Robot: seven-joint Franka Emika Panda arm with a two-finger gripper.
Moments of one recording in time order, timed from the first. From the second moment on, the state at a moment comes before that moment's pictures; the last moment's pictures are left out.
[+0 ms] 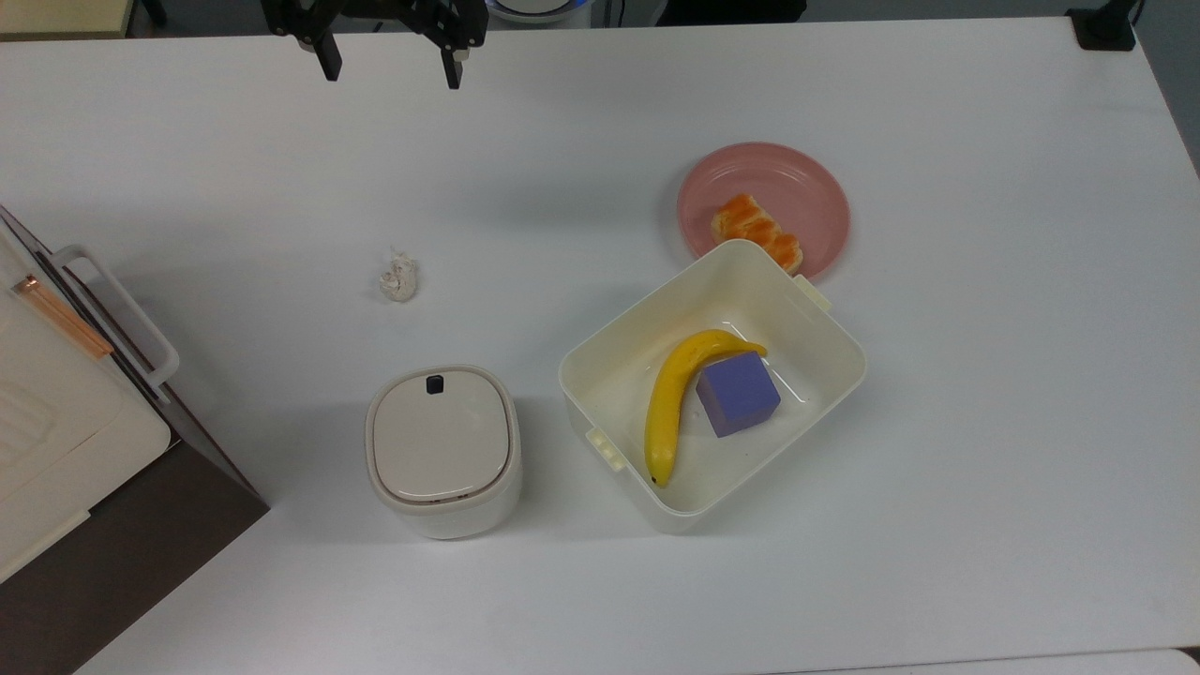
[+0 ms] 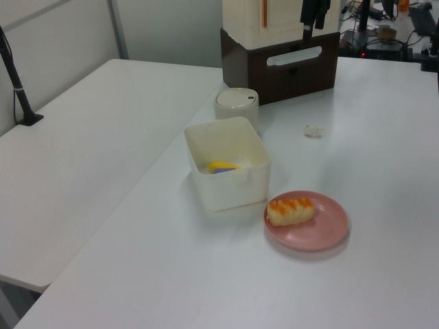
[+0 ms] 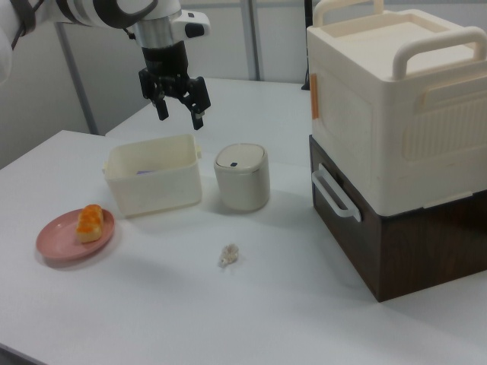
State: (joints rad) arm -0.14 0.17 0.04 -1.35 0.02 1.58 -0.01
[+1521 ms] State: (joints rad) arm -0.14 0.17 0.04 -1.35 0.02 1.58 -0.01
